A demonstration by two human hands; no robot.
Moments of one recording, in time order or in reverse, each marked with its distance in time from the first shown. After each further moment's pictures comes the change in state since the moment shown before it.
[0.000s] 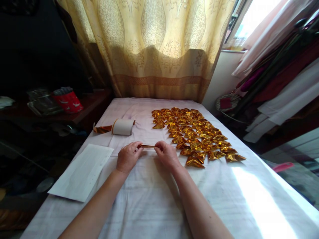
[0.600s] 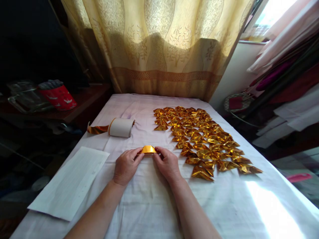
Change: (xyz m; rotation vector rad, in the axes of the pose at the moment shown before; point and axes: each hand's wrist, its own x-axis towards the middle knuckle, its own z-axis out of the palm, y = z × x) left_hand -0.003 -0.016 0.029 -0.016 0.103 0.047; right_hand 0.004 0.023 0.031 0.028 0.103 -0.052
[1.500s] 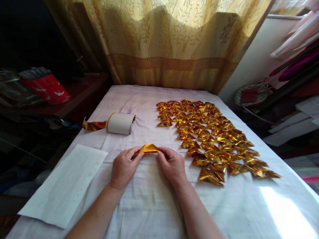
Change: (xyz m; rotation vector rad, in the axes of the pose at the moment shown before) left_hand 0.000 0.001 -0.005 -0.067 0.003 -0.135; right_hand 0.001 -0.007 -0.006 0.106 0.042 0.081
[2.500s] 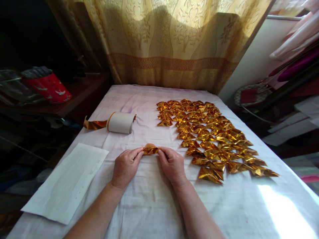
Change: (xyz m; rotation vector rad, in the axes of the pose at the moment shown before) left_hand -0.002 -0.001 0.000 0.046 0.004 0.131; right_hand -0.002 0.008 0.004 -0.112 -0.007 -0.119
